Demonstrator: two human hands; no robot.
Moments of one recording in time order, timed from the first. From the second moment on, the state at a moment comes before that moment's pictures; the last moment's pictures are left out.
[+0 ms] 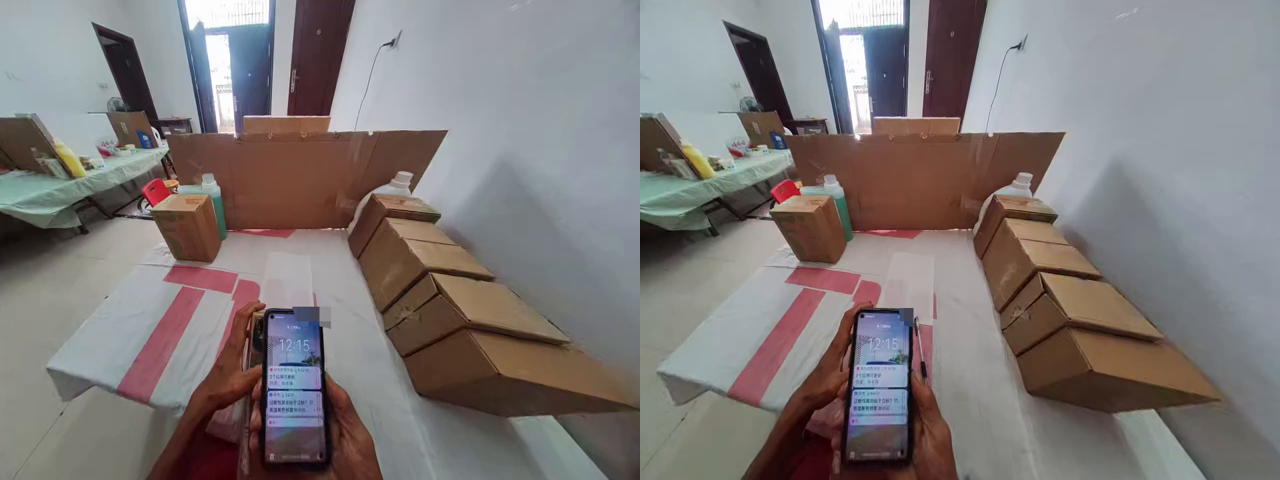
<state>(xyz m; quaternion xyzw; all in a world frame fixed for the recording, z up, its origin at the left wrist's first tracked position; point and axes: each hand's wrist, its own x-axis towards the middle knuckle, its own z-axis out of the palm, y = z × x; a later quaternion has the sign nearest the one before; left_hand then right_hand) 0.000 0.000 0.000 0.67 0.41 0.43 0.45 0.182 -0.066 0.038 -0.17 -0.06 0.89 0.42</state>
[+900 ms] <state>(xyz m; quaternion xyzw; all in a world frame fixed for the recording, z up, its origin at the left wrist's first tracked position) -0.011 -0.005 0.005 0.57 0.53 0.44 0.45 0.295 0.024 -0.100 -0.72 -0.47 0.28 0.44</state>
